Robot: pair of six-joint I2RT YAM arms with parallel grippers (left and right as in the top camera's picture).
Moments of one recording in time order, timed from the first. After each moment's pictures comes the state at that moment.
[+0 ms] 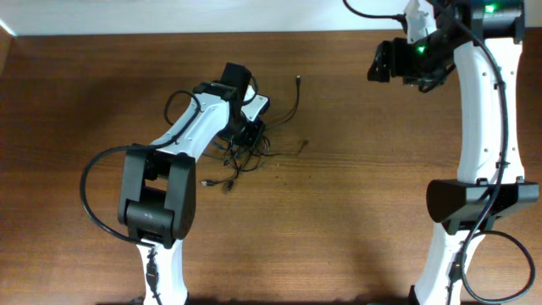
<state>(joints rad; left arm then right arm) -0.28 2.13 1.61 -0.90 0.22 0.12 0.05 2.17 2.60 -1.69 -0.30 0.05</state>
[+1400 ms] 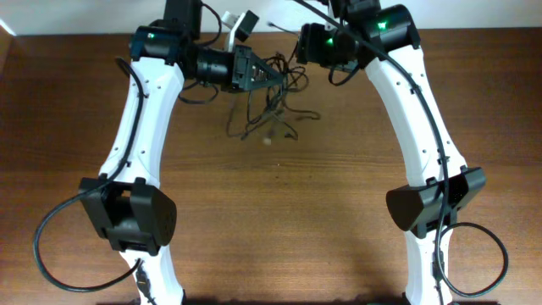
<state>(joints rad) -0.15 2.04 2.10 -1.20 1.19 -0.01 0.36 2.23 2.55 -1.26 -0.14 0.47</state>
